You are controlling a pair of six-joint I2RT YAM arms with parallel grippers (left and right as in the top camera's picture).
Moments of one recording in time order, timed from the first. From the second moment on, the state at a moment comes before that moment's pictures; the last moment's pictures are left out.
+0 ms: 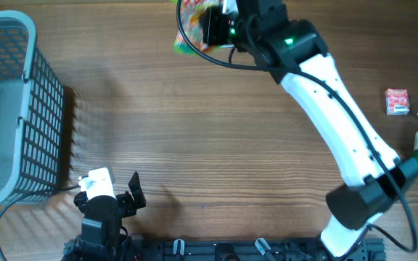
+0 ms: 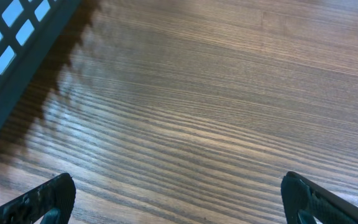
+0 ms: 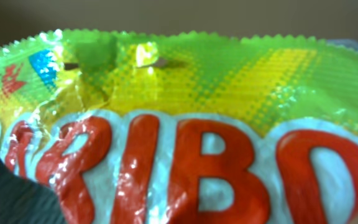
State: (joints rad) left arm -0.26 0.01 0.29 -0.95 -0.31 -0.36; right arm 0.52 1.89 2.00 -0.70 -0.07 0.45
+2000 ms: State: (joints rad) left arm -0.26 0.01 0.29 -0.95 -0.31 -0.36; right arm -0.36 1.91 1.59 -0.49 0.15 0.32
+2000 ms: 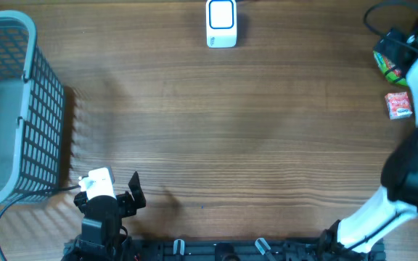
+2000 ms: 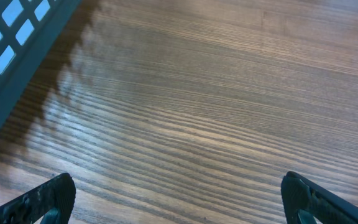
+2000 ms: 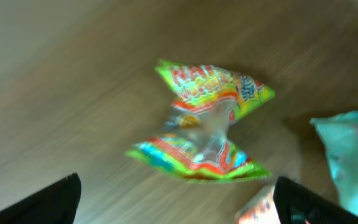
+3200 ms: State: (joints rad) left arm -0.26 0.01 0.29 -0.95 -0.31 -0.36; right arm -0.19 0.17 0.84 -0.51 -0.27 0.27
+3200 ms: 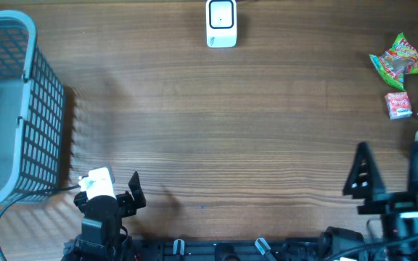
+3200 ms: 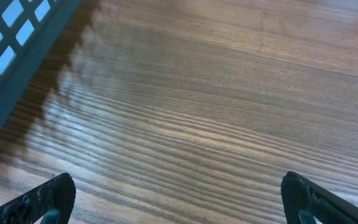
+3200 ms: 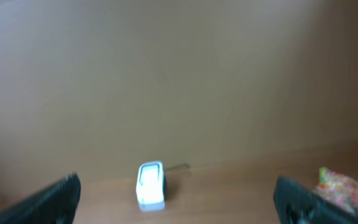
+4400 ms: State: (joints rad) left arm -0.26 0.01 0.29 -0.95 -0.31 -0.36; right arm 0.00 0.01 0.01 0.01 -0.17 0.28
